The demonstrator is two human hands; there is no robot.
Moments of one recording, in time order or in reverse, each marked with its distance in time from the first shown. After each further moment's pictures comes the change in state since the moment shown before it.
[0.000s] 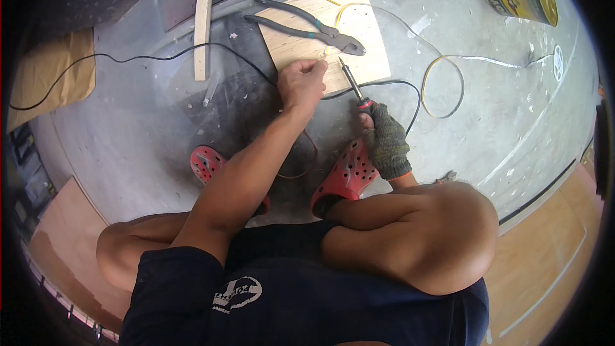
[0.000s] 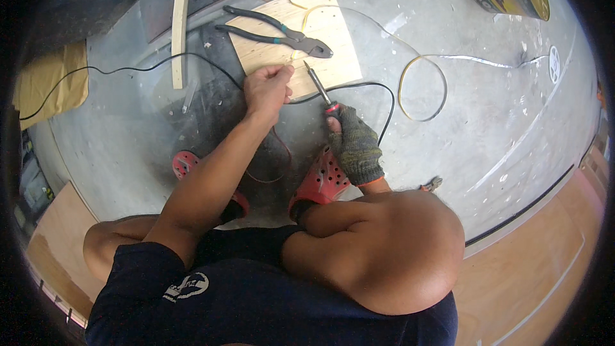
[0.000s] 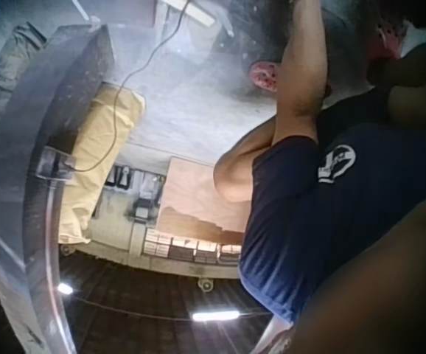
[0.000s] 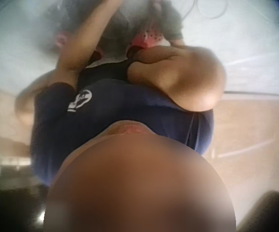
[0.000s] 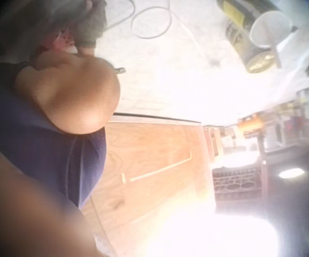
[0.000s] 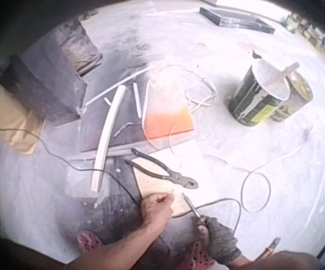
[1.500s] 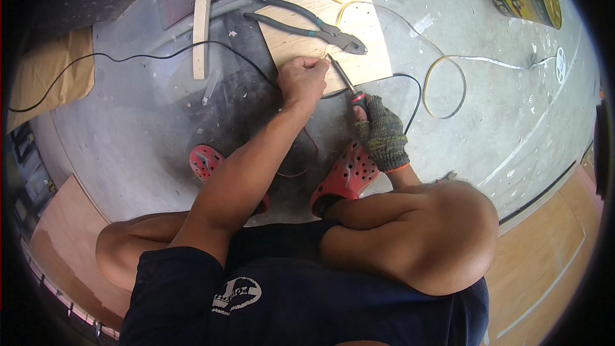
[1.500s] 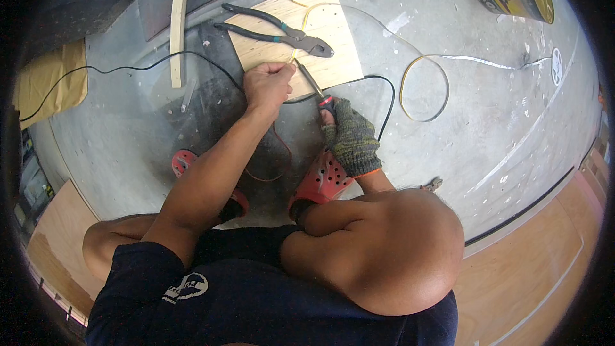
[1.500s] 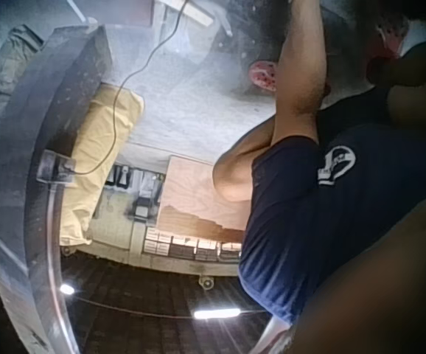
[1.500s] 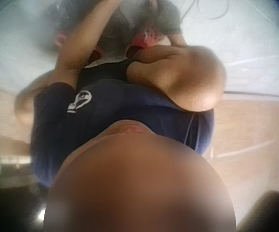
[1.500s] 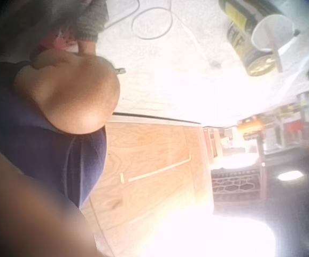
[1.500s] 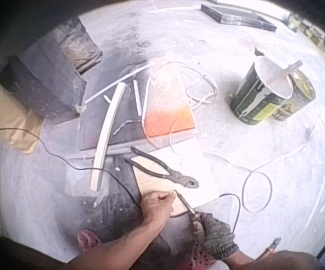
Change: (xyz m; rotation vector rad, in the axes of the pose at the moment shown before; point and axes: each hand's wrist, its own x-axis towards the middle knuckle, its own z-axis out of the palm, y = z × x) left_hand 0.012 -0.006 0.003 0.085 0.043 0.036; right_hand 0.017 0.000 0.007 -0.077 -0.044 -0.001
